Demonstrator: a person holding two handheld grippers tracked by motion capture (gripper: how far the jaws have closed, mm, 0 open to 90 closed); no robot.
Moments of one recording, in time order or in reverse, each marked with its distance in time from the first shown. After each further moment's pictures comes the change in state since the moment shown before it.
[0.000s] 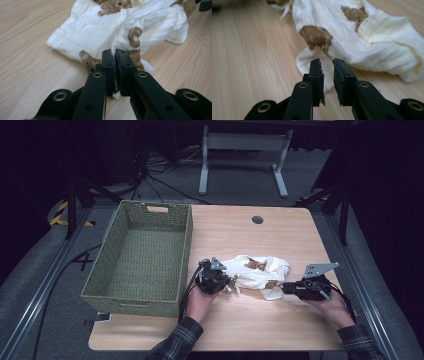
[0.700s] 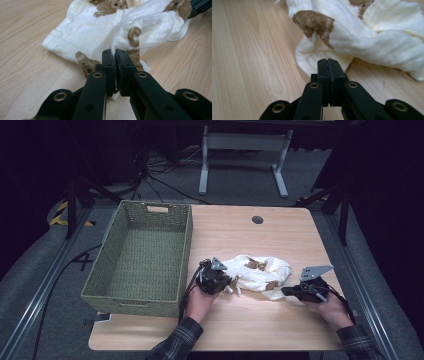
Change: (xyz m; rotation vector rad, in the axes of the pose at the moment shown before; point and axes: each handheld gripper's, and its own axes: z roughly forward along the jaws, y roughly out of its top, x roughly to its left) left arm -0.001 0.001 -0.002 -0.012 -0.018 0.010; right arm 0.002 -0.004 0.003 0.062 -0.031 -0.022
